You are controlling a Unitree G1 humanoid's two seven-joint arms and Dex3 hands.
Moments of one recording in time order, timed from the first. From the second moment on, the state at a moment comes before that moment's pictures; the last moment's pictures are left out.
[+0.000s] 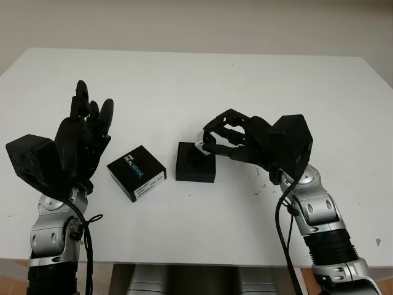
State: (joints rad) left arm -0.24 0.23 0.26 -0.10 -0.23 0.23 -0.09; right arm -0.44 -0.26 0.05 0.12 -0.01 0.32 0.31
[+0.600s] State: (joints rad) left arm -0.24 0.23 0.26 -0.10 -0.23 0.23 -0.09; right arm -0.47 -0.28 0.07 0.15 -0.04 0.33 0.35
